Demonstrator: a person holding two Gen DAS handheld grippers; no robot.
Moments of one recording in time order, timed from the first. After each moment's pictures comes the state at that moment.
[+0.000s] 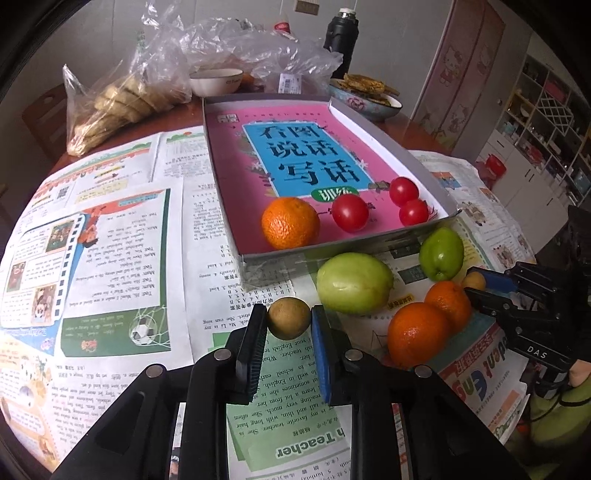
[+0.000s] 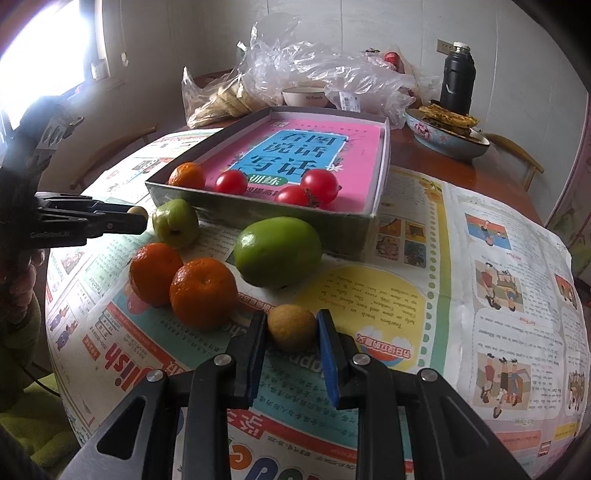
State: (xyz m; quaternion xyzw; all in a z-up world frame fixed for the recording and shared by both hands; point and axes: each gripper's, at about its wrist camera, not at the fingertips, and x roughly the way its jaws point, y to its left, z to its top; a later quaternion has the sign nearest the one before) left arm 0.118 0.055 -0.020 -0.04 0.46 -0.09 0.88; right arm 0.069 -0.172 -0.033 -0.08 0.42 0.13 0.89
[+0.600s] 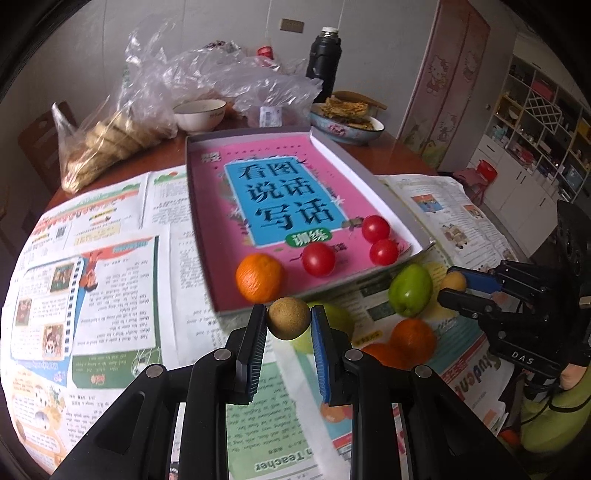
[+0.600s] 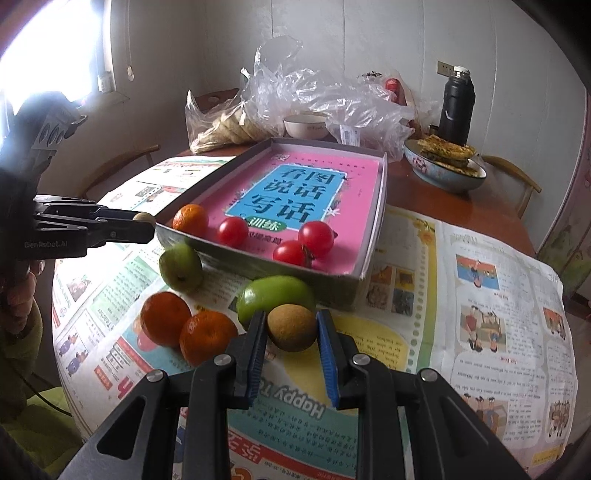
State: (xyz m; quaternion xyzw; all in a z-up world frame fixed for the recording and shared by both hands) left arm 0.127 0.034 0.016 -0.03 0.43 -0.10 0.89; right arm 0.078 -0.168 -0.004 -0.09 0.38 0.13 0.91
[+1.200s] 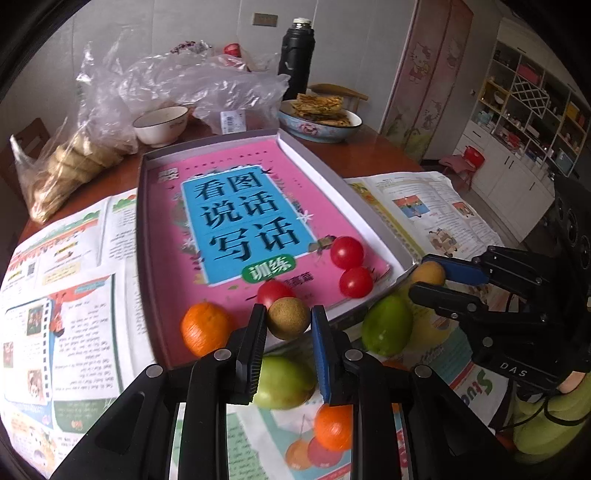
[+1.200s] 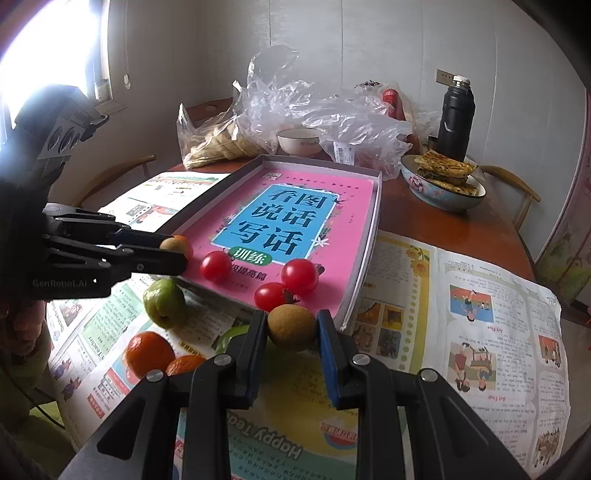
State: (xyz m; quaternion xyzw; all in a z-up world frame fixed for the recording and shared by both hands) left arm 0.169 -0.004 0.017 -0.01 0.44 -0.14 0.89; right arm 0.106 -0.174 0.010 -0.09 0.37 0.13 0.92
